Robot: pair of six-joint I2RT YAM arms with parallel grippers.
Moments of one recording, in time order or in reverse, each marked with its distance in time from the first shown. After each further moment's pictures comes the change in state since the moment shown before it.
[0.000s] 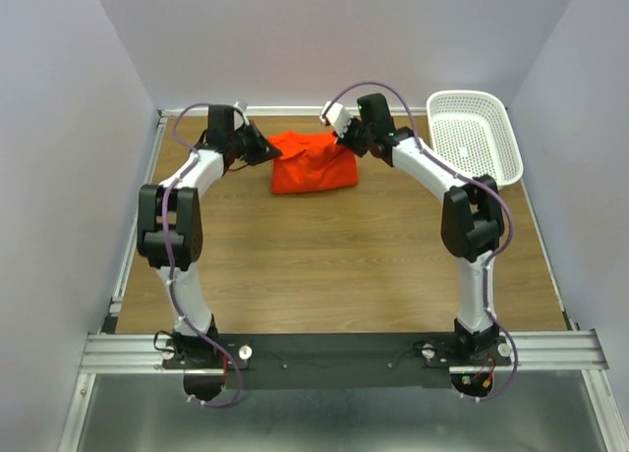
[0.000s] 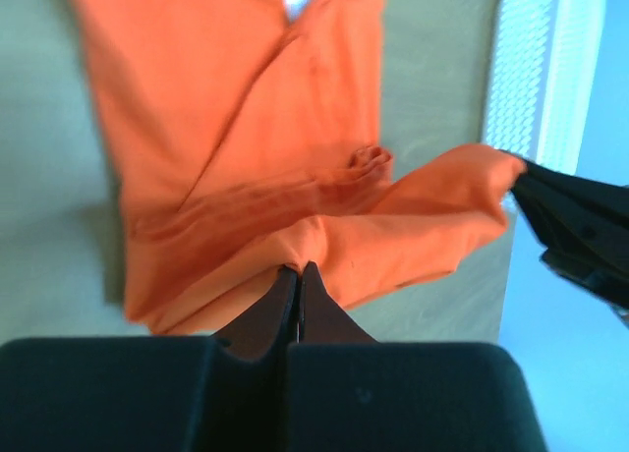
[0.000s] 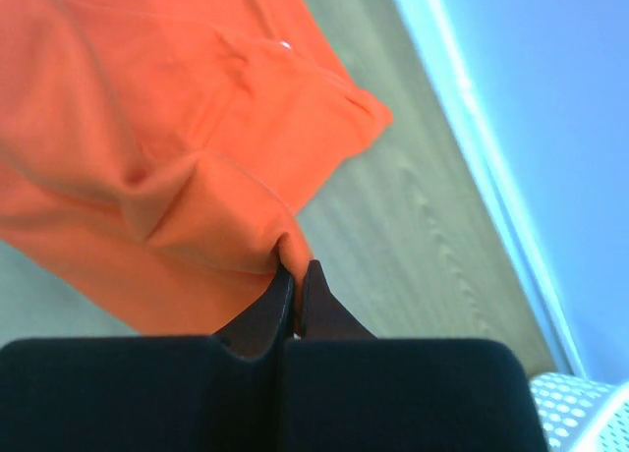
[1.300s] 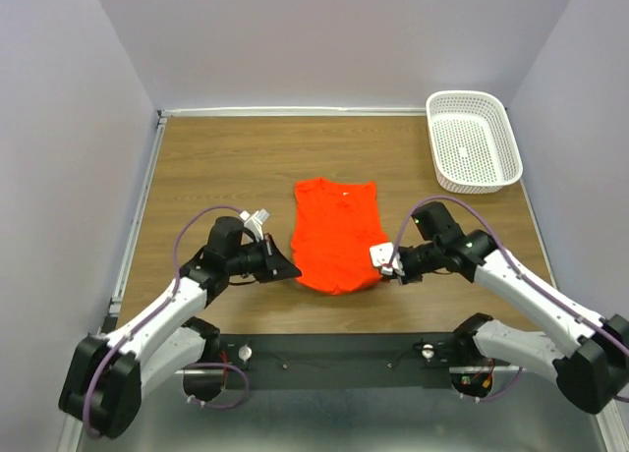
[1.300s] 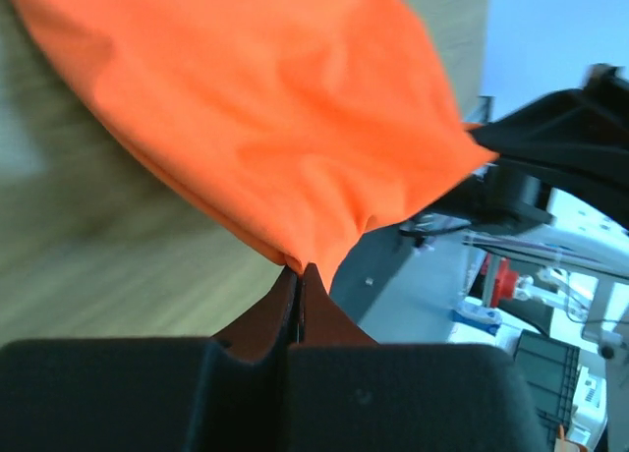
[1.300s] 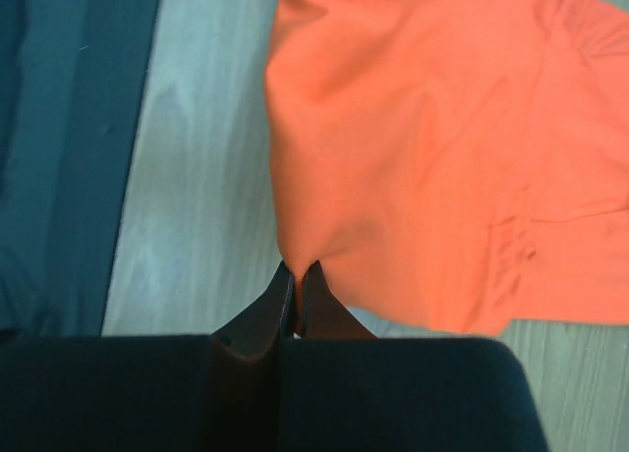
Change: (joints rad) left arm -0.325 -0.907 -0.985 0.064 0.124 -0.134; right arm 0.116 -1.043 -1.035 -0.394 -0.495 -0.331
